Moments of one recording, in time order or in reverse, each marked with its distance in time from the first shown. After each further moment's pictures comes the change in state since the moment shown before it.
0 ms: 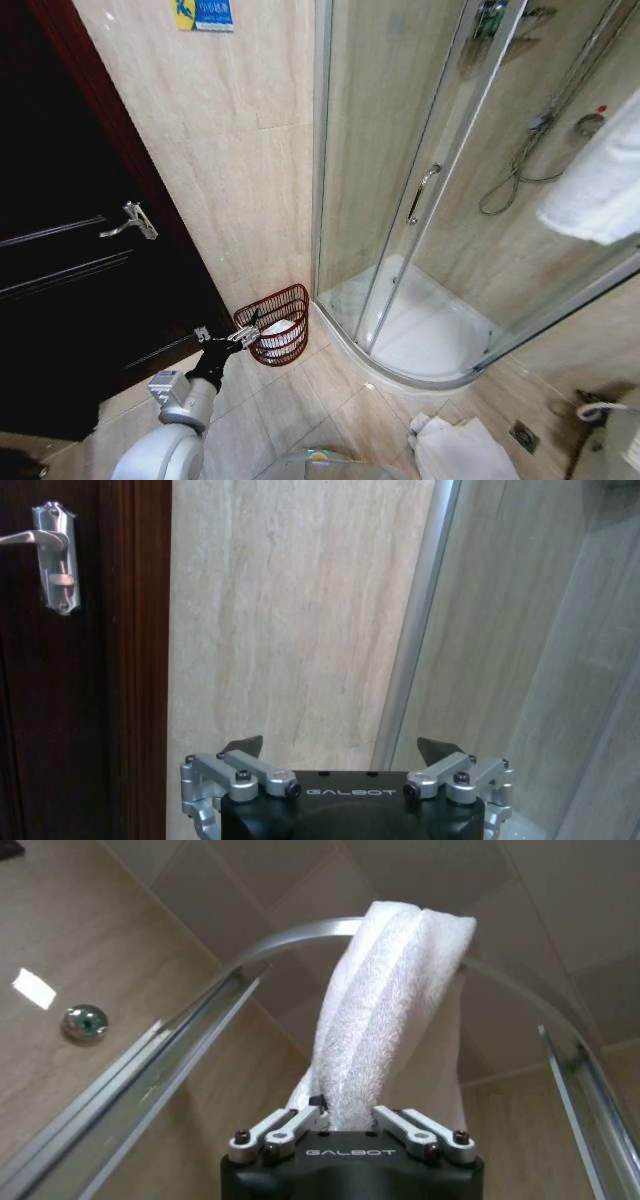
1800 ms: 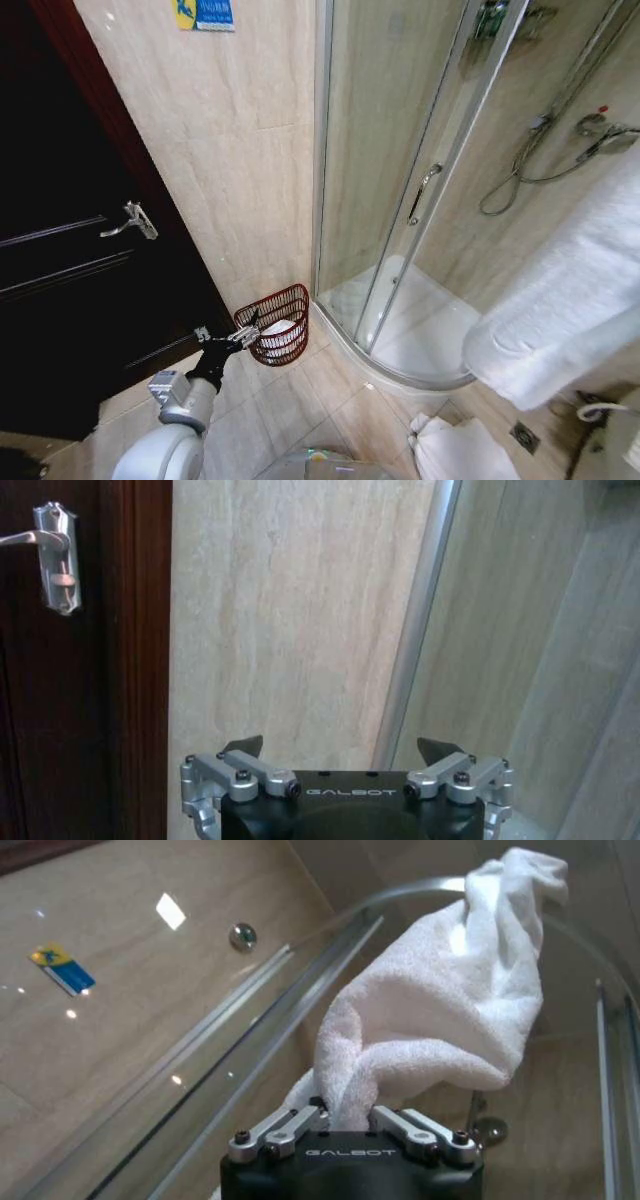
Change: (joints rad) left arm 0.000 0.000 0.000 0.000 0.000 0.000 0.000; right arm -0.372 0.902 -0.168 0.468 -0.506 0.429 -0.306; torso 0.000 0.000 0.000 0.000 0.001
